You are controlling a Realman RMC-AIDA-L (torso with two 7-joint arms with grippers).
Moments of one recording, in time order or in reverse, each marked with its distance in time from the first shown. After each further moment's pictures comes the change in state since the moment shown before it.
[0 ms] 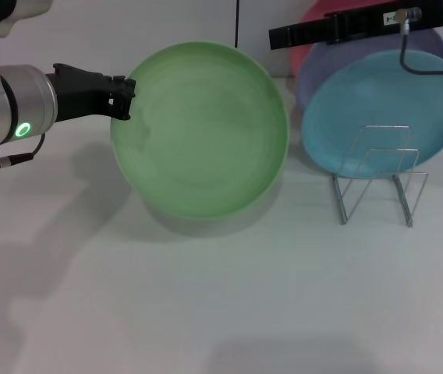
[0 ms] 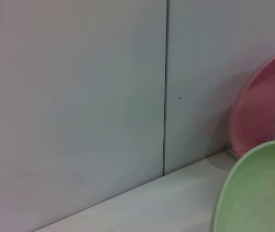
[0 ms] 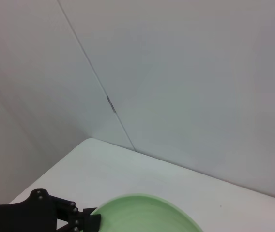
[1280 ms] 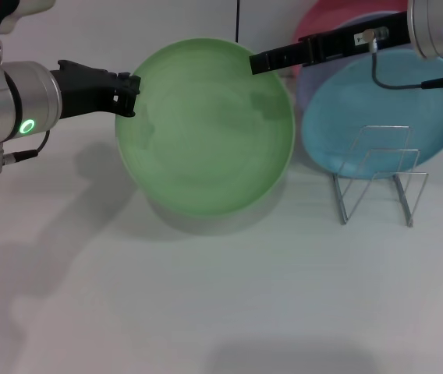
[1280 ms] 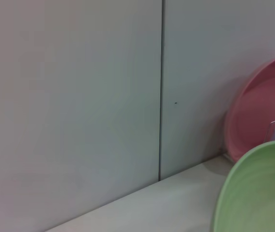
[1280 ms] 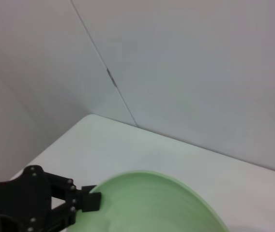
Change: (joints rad) left arm -0.008 0.000 0.004 0.000 -0.008 0.004 0.000; right arm 0.071 -0.002 -0.023 0.140 -0.049 0.031 -0.024
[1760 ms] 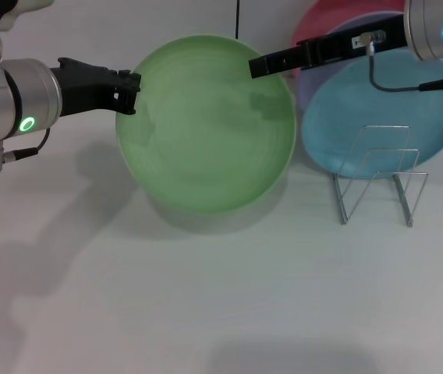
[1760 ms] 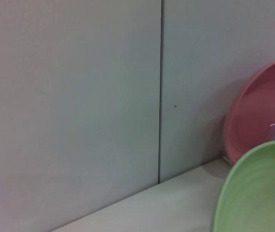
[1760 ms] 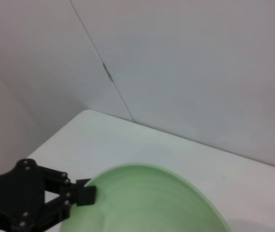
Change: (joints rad) left arm -0.002 0.001 -0.003 -0.004 -0.004 -0.001 -0.002; right arm 0.010 0.001 0.000 0.021 -0.015 0.007 0.000
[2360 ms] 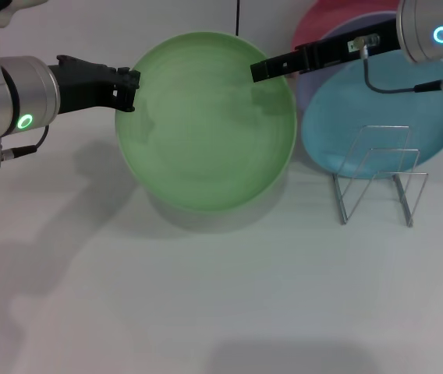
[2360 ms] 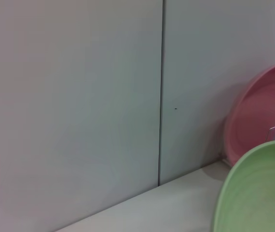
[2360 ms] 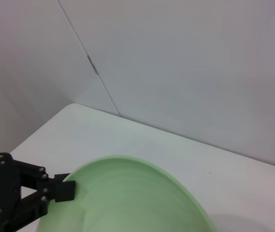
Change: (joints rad) left arm -0.002 0.002 -0.006 0.000 -0.009 -0.002 0.003; right arm 0.026 0.000 0.000 0.048 -0.042 0.033 -0.003
